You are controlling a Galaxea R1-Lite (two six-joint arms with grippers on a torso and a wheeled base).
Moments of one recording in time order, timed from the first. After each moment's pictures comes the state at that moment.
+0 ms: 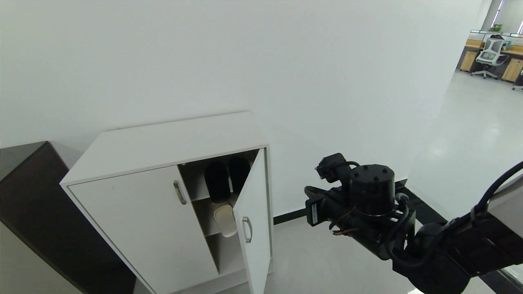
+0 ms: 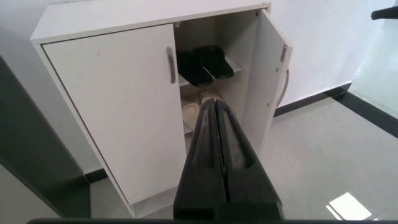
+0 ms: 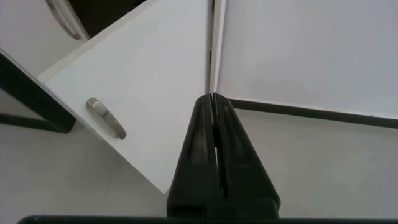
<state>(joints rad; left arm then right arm) 0.00 0.00 0.00 0.00 -0.05 0.02 0.77 1.95 -0.82 -0.92 -0.27 0.06</state>
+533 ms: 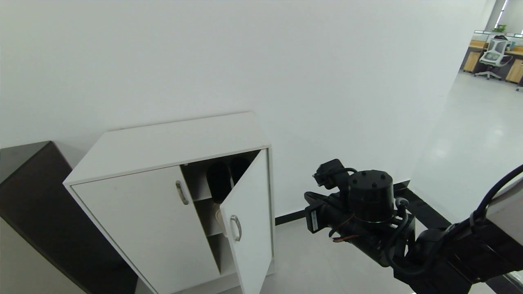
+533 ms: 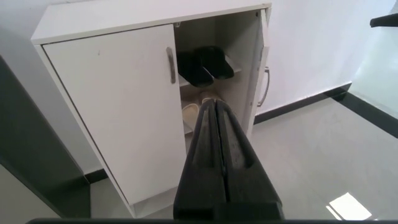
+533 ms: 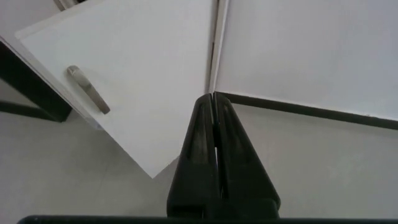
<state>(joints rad) 0.00 0.00 0.00 0.00 -0.05 0.02 0.78 1.96 -0.79 -0.93 -0.27 0.04</state>
